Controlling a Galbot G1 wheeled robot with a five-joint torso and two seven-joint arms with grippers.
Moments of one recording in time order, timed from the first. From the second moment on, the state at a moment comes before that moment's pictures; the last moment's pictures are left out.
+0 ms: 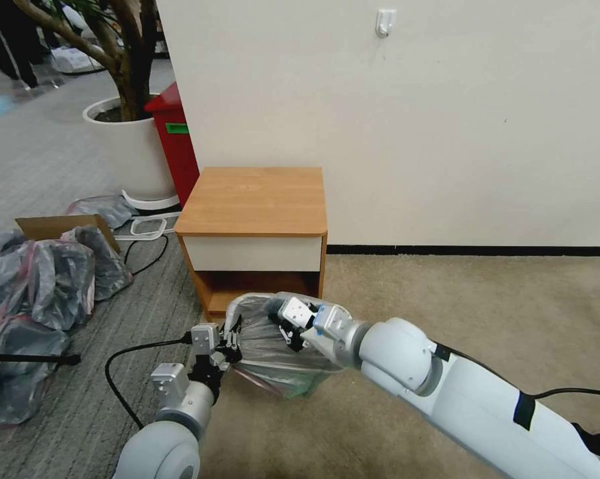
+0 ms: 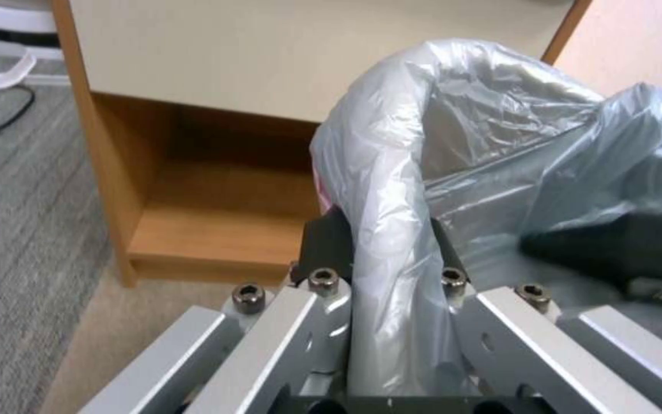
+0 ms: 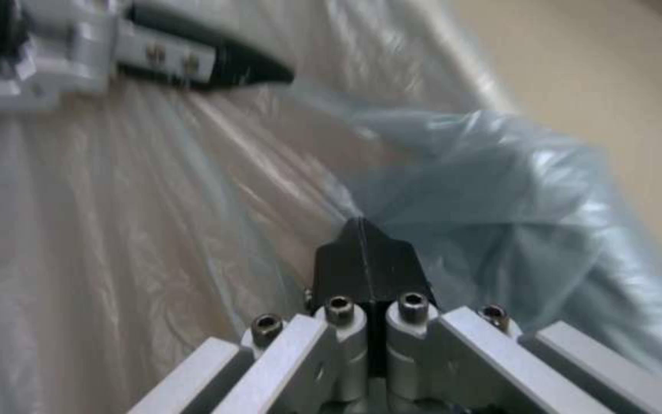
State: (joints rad) left arm 1.60 -1.19 -0.35 -2.22 -0.52 0.28 -0.26; right arm -0.71 0.97 -0.41 2.03 0.25 -0.71 -0.14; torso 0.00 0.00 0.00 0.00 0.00
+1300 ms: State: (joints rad) left arm 1.62 -1.20 -0.31 -2.25 -0.33 0.22 -0.16; right arm -0.56 1.02 -0.62 1.80 0.21 -0.71 -0.01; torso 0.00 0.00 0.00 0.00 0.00
